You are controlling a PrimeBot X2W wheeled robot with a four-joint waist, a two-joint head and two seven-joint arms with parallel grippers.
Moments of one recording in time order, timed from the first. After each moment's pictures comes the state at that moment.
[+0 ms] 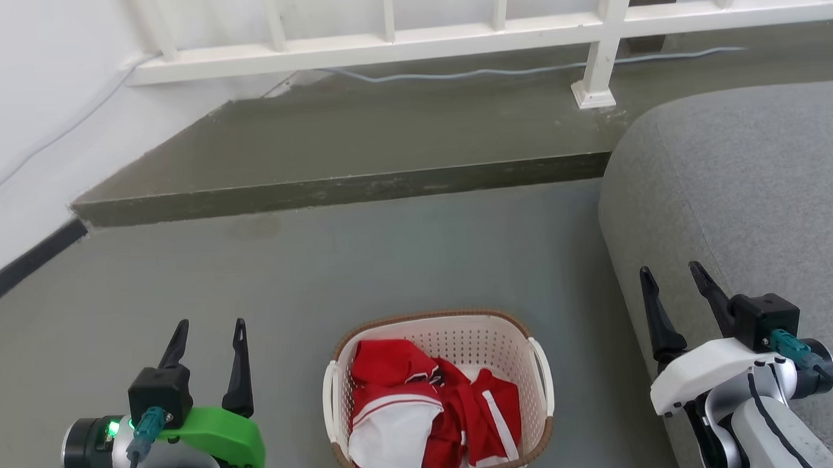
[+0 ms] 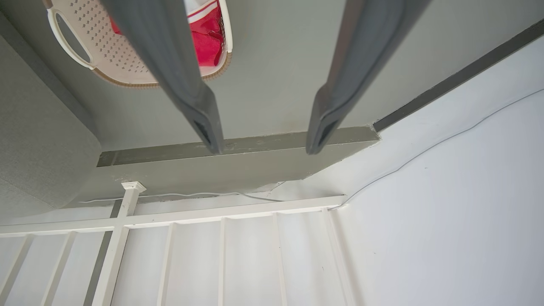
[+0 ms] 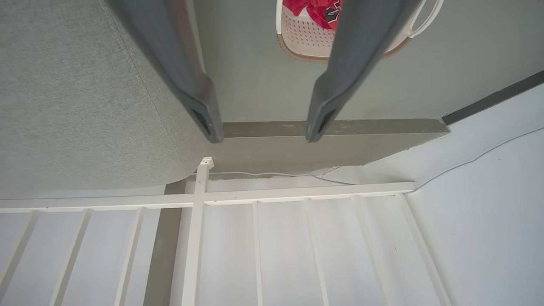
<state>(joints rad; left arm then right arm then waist) -0.06 0.17 -0.30 0.22 -0.29 0.12 -0.20 -0.06 -0.18 0.26 0.30 0.30 -0.09 -0.25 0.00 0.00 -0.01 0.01</state>
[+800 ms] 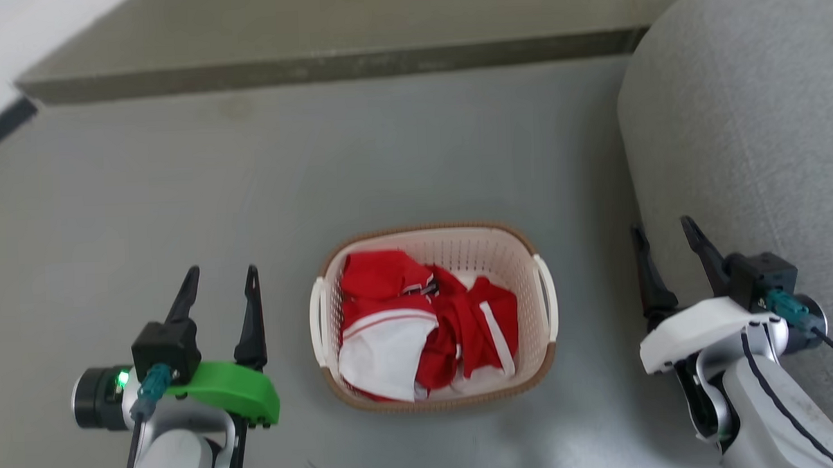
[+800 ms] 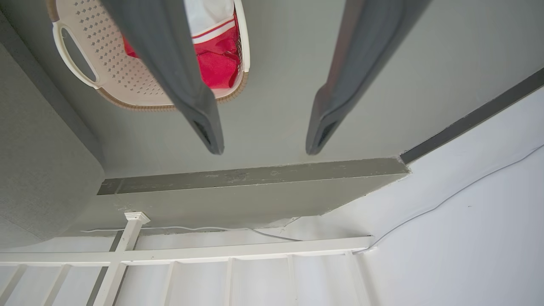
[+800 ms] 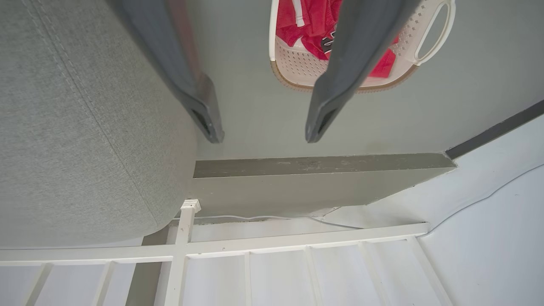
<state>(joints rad) -0.15 0.13 -0.31 0.19 -0.29 0.12 -0.19 -0.15 -0.17 0.27 0.30 0.30 -0.08 -0.25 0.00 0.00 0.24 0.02</state>
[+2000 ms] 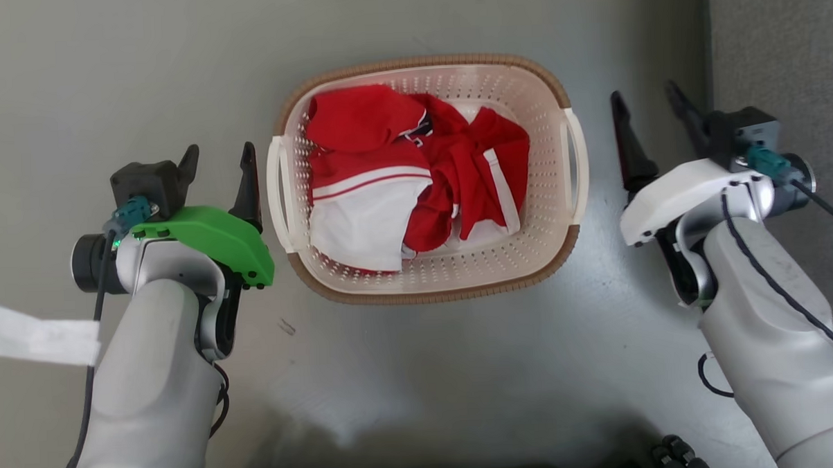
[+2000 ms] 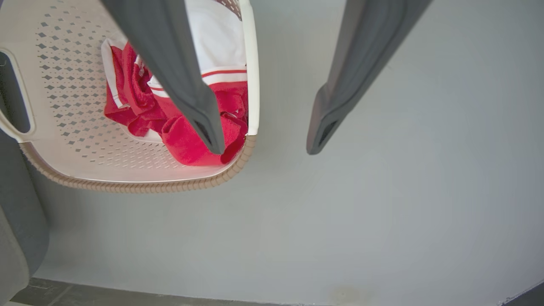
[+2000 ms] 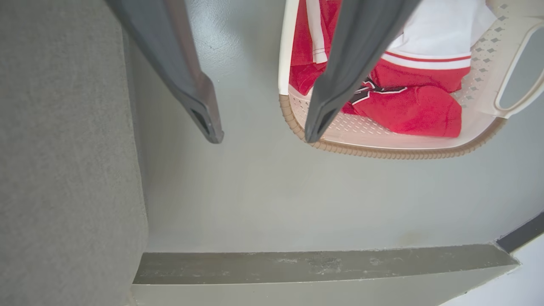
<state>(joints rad) -0.57 0.06 -0.30 0.53 -0.40 0.02 -0.09 -0.55 -0.15 0.30 0.55 0.26 -0.03 -0.24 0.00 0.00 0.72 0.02</state>
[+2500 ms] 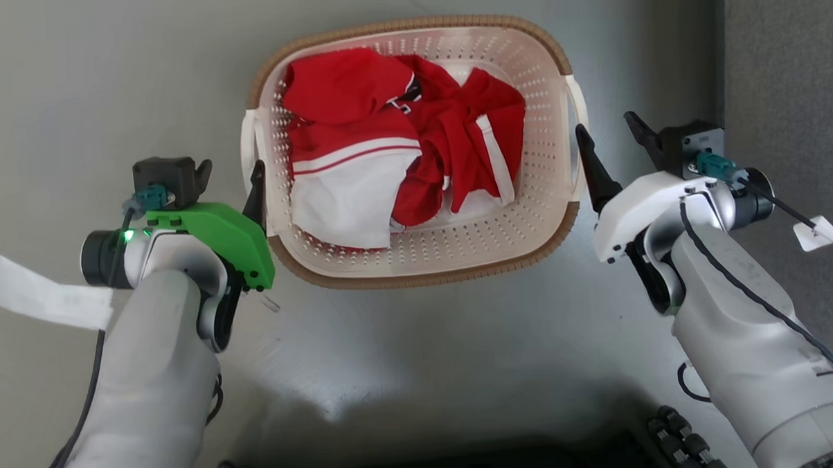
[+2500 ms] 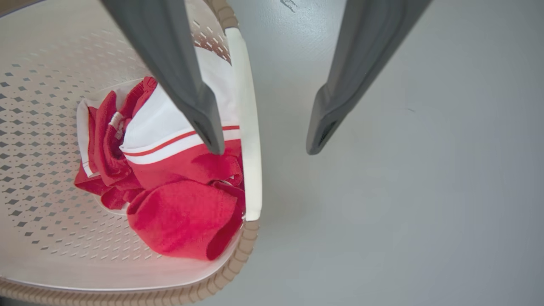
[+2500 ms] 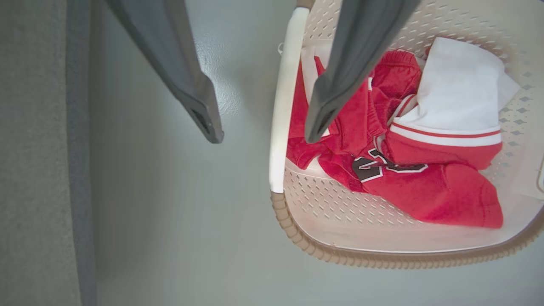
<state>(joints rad) -0.67 0.05 -0.34 0.75 -0.40 -0.05 -0.07 -0.61 -0.10 0.36 0.74 0.24 -0.01 -0.22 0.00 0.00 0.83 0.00</state>
